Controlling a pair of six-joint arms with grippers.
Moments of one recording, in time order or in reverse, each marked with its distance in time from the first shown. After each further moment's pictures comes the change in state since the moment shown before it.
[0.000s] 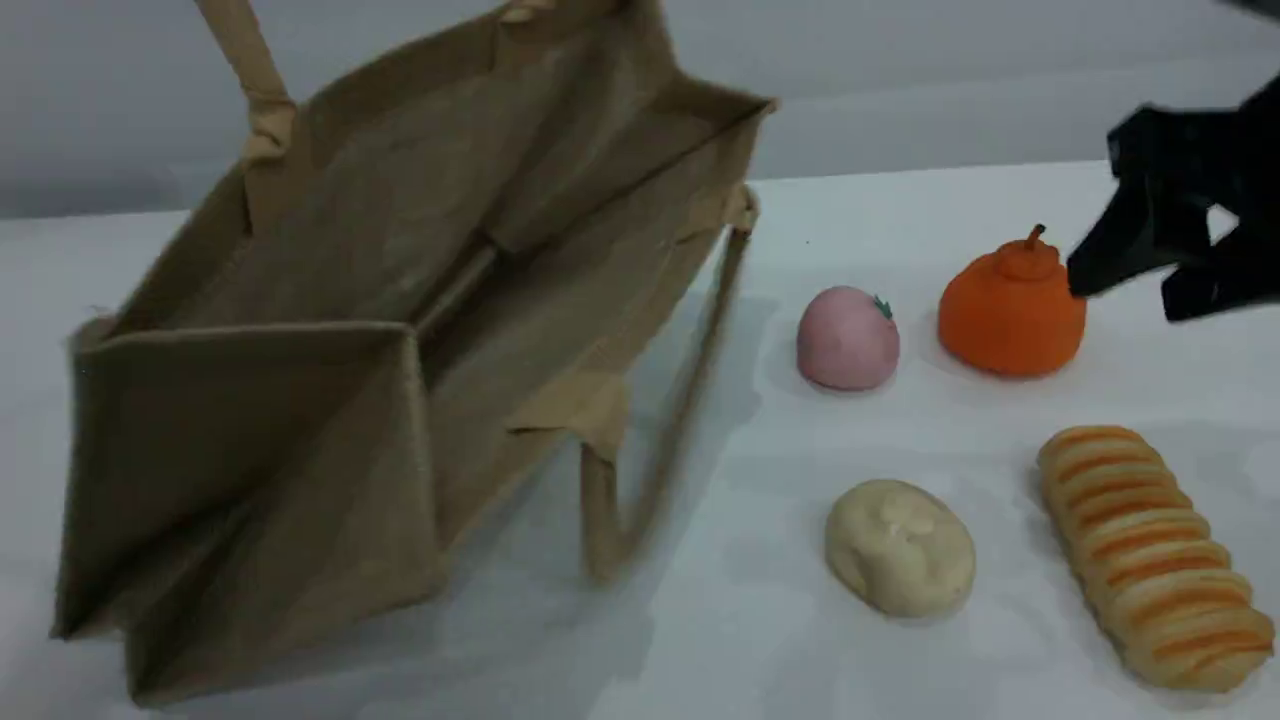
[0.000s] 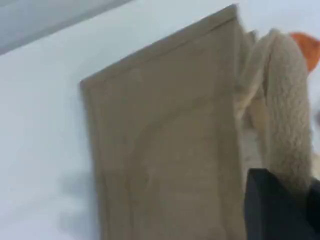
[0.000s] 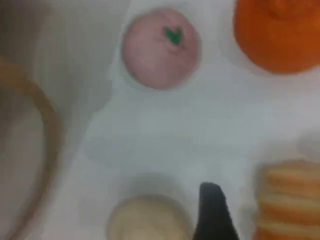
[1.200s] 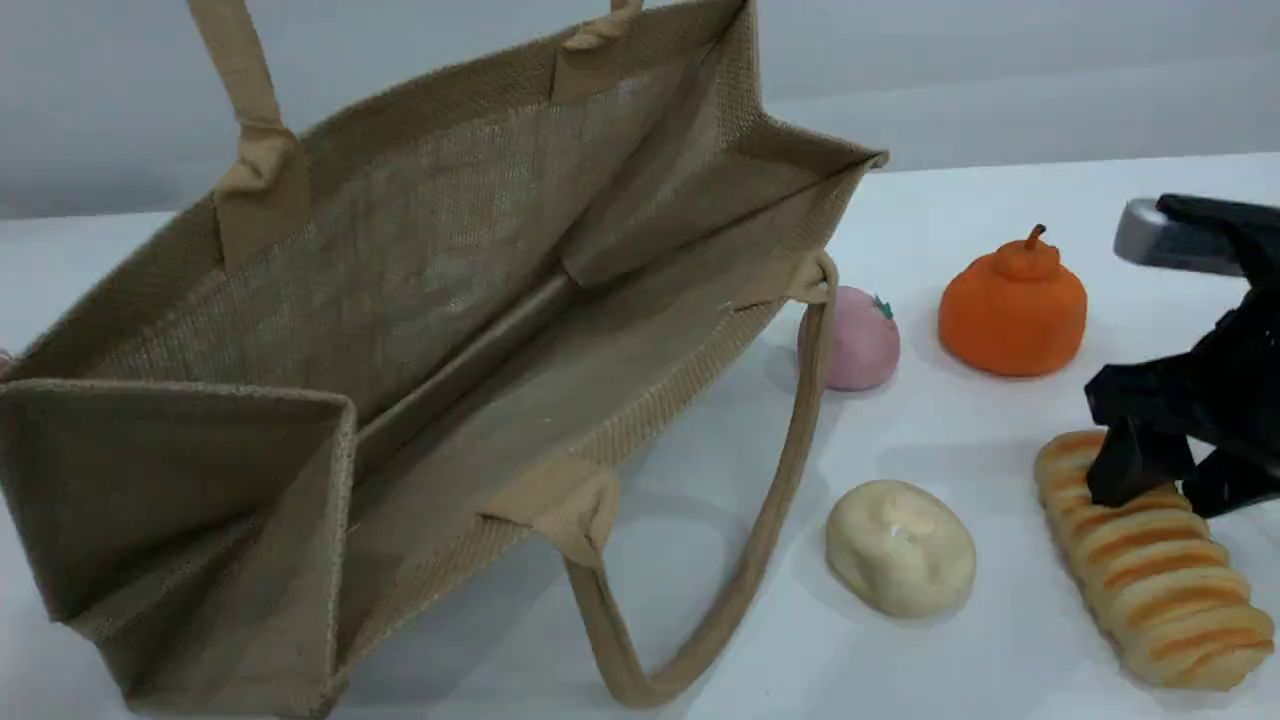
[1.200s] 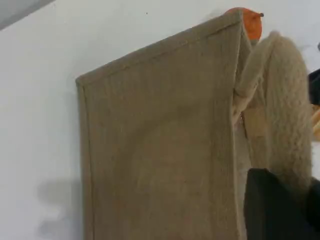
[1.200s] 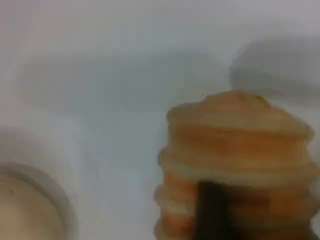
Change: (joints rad) left arm 0.000 0.001 0.001 -0.144 0.071 0.137; right arm -0.001 0.316 -0.001 -0.096 -0.136 0.007
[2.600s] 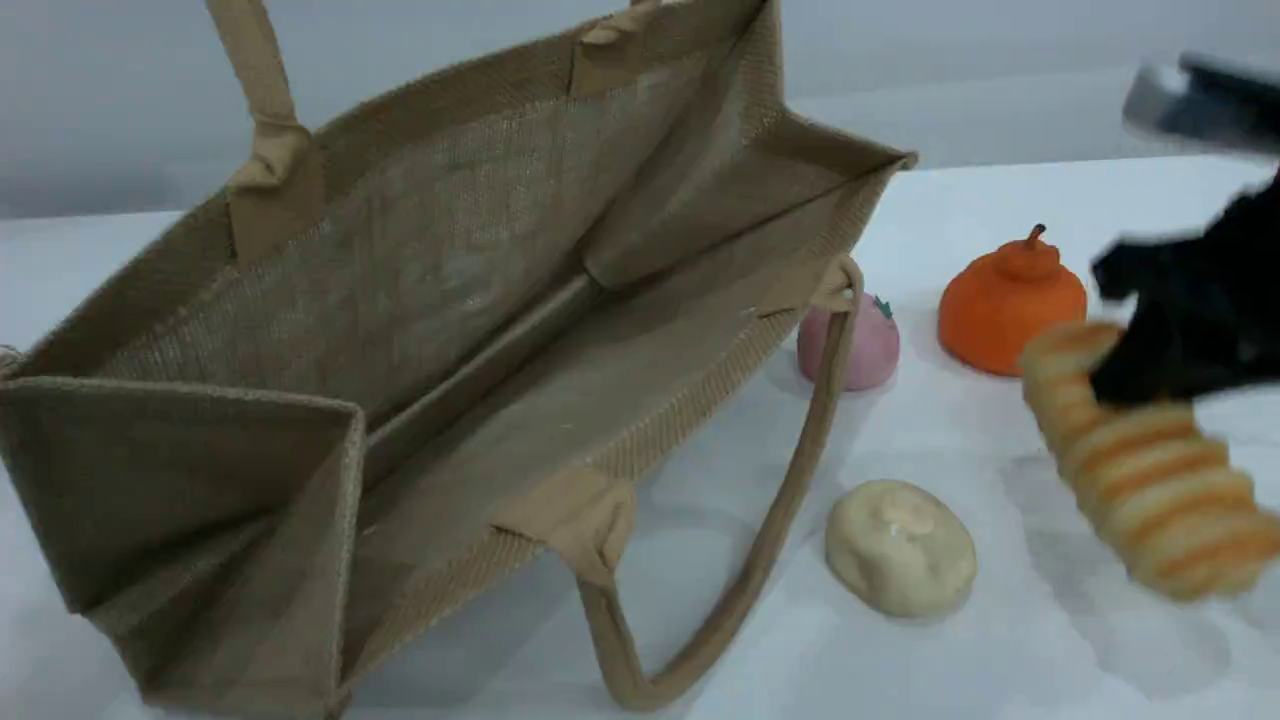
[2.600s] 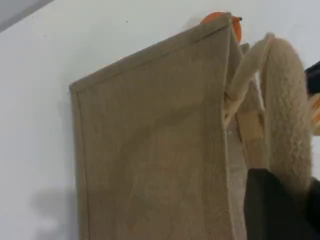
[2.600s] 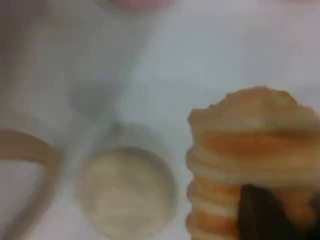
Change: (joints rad) left arm 0.000 0.001 0.000 -0.045 0.007 0.054; right arm 0.000 -0.263 0.001 0.003 0.187 -0.002
